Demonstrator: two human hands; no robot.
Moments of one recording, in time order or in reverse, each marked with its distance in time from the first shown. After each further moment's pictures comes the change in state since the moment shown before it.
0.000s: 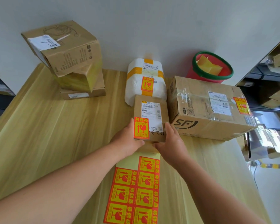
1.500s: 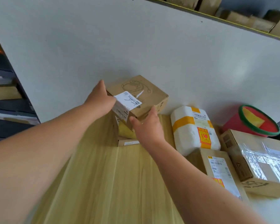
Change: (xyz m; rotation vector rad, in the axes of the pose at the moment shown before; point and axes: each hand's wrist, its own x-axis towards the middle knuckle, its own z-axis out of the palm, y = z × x) left_hand 0.094 -0.099 -0.390 -0.023 0.512 0.027; right_hand 0.115 -0.374 0.084 0.328 0.196 -0.076
